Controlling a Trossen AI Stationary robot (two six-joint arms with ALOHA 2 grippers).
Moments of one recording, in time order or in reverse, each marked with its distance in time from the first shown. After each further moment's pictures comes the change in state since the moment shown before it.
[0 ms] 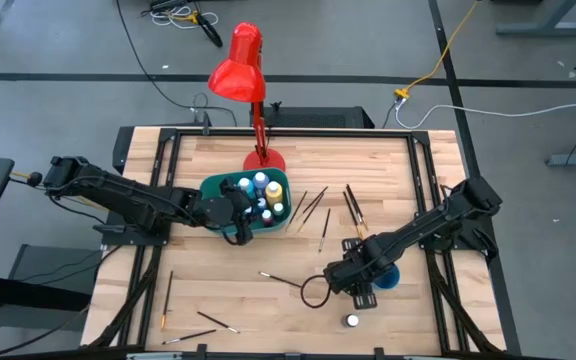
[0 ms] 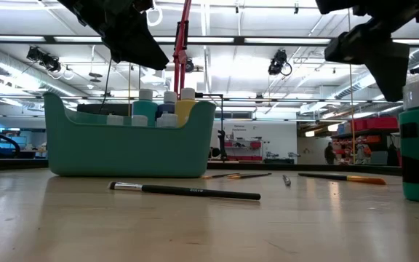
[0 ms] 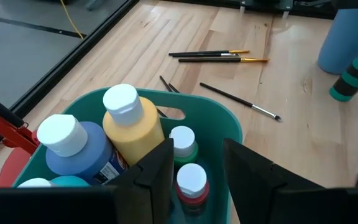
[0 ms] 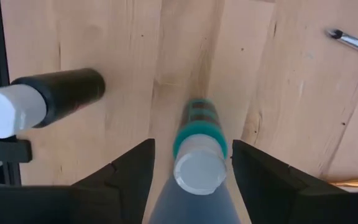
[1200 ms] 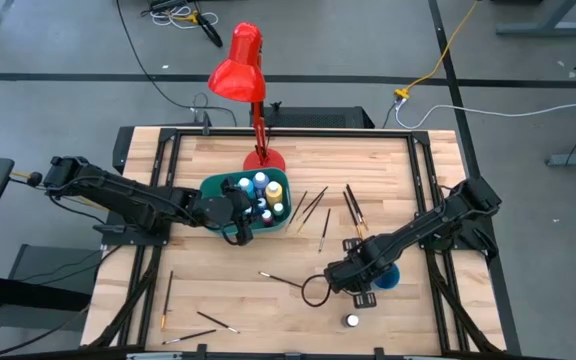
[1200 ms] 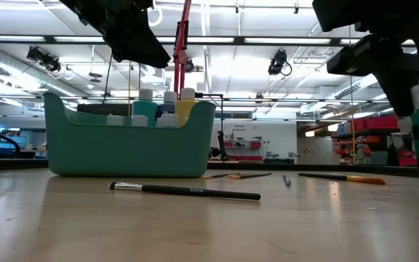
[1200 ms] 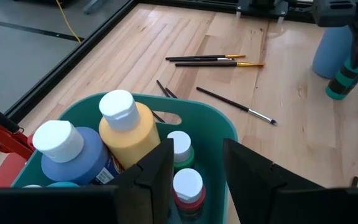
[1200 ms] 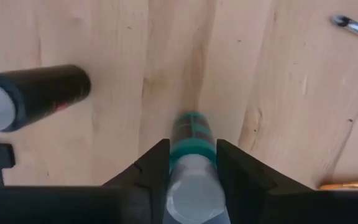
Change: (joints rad) left arm 0.000 0.000 0.000 0.021 0.008 0.005; right arm -0.001 0.007 -0.058 0.052 -0.009 -0.001
